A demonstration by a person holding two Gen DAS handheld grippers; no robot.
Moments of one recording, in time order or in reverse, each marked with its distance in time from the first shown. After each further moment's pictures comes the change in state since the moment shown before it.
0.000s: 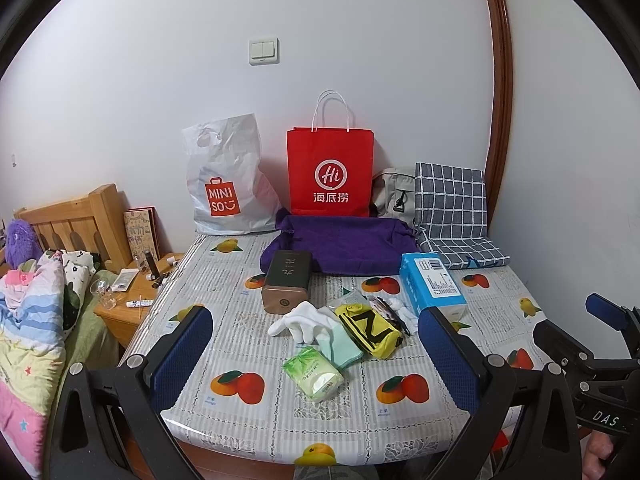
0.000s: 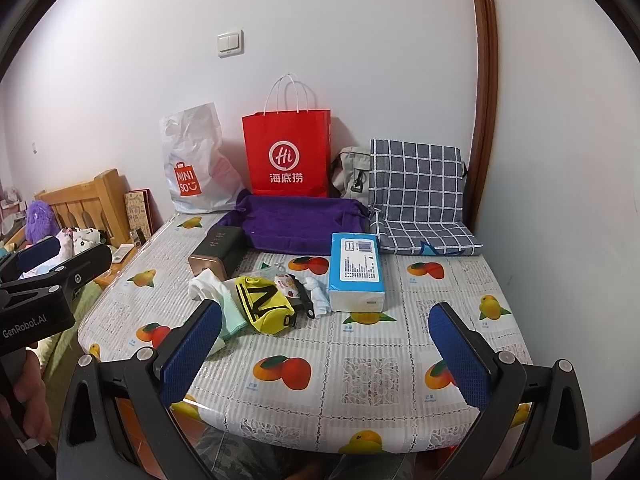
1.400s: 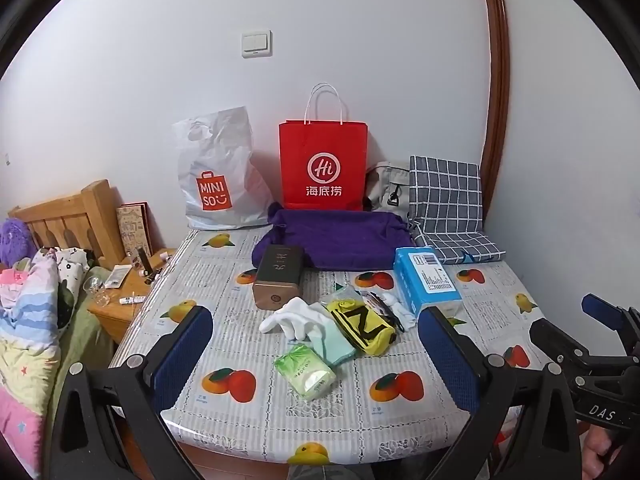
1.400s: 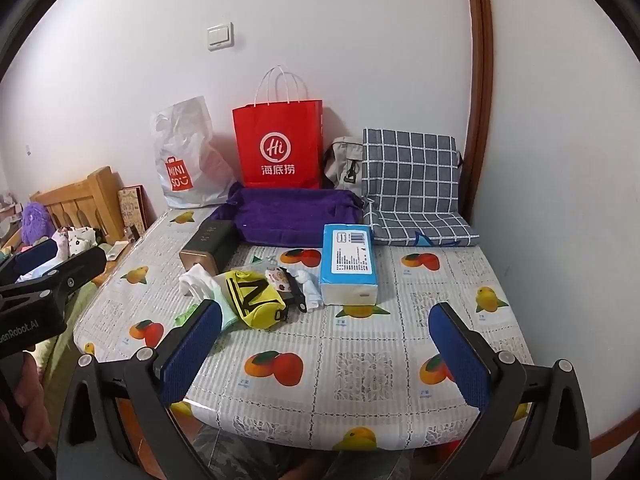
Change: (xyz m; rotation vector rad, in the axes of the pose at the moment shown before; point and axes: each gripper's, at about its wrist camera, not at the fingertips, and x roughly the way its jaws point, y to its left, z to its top) left arm 0.005 -0.004 -0.006 -0.004 0.011 -0.027; right arm 0.009 -0.011 0.002 0.012 0.035 -0.010
